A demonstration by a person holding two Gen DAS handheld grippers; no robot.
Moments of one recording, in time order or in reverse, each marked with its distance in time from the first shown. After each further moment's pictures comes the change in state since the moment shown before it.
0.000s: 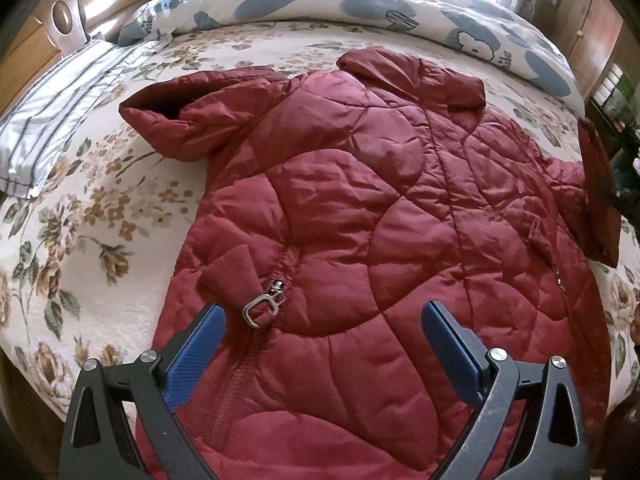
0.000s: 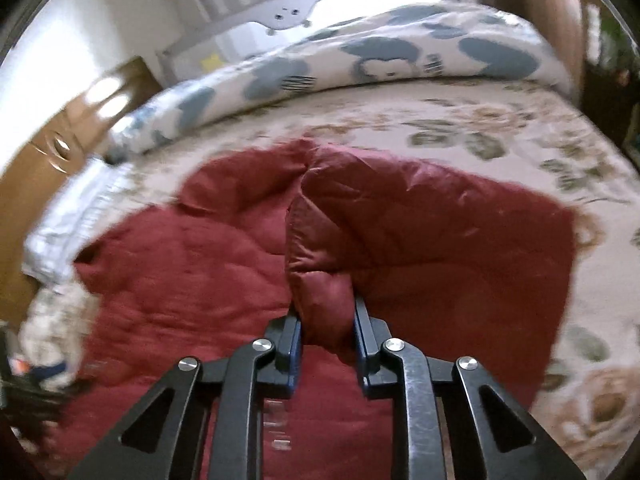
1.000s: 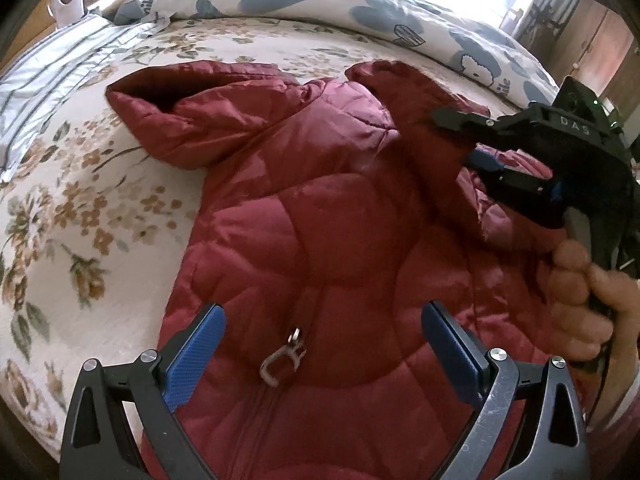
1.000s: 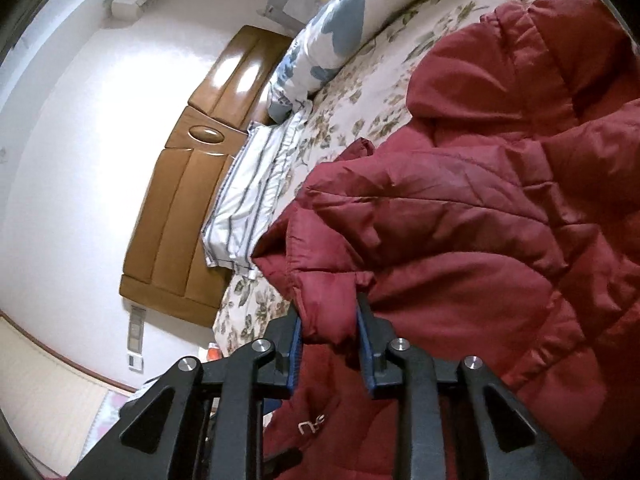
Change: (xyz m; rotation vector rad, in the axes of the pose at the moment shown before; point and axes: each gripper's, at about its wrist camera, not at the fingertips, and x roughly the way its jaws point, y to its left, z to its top) left arm 0.040 0.040 0.027 -0.084 -0.030 -0.153; right arm 0.168 0.132 0.006 0.188 0.333 0.701
